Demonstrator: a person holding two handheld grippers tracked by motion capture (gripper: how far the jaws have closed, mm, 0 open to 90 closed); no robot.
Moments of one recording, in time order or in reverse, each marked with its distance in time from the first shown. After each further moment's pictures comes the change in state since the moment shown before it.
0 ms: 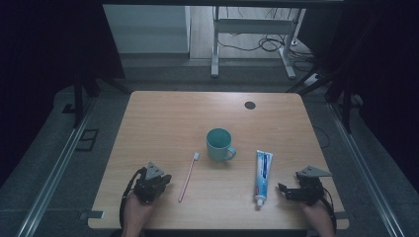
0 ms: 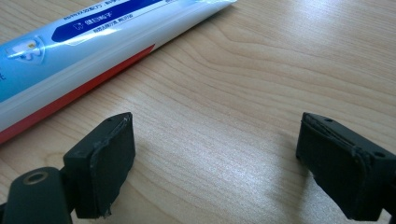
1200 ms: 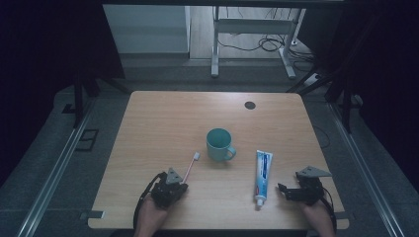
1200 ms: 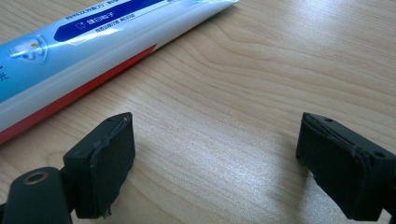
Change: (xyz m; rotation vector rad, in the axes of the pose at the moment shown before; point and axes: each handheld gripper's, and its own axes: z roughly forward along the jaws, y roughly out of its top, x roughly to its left) left arm -0.035 0.006 0.024 0.103 -0.104 0.082; right arm 0.000 0.000 0.000 -0.001 0.005 -0.006
